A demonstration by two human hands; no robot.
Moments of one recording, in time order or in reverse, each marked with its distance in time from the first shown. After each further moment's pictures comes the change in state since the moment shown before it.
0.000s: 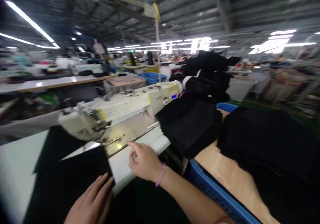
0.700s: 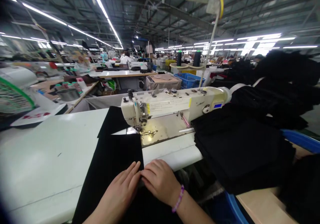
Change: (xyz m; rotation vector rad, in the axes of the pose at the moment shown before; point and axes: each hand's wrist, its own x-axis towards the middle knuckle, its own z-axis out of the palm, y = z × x) left_hand -0.005 0.017 -0.007 0.370 -0.141 0.078; right_hand -0.030 -0.002 0.050 -0.029 -0.196 -0.488
